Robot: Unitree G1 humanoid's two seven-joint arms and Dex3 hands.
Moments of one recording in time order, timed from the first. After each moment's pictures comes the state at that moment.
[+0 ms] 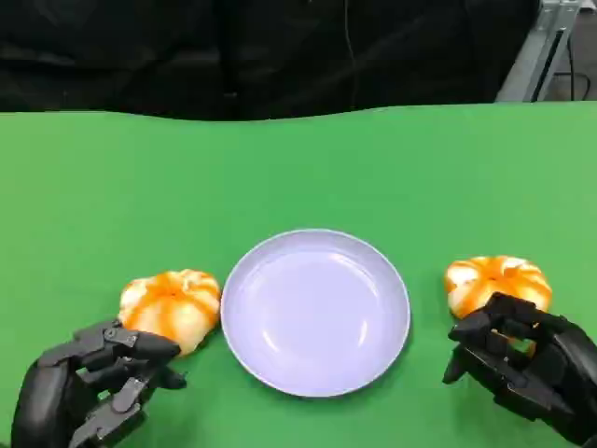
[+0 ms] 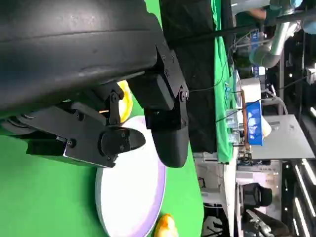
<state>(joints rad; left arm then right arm) 0.13 0.02 0.15 0.28 -0.25 -0.54 -0.35 -0.05 -0.05 -0.11 0.46 0.39 -0.33 0.75</state>
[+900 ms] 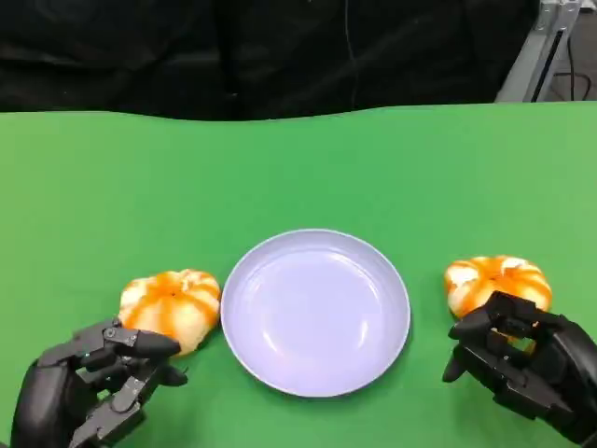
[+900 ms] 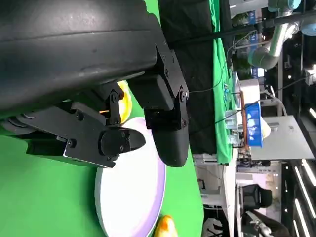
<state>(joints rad) 0.13 0.02 0.15 0.29 -0.24 -0.55 -0.34 -0.06 -0.05 -0.11 0.46 0.39 -0.33 0.74</state>
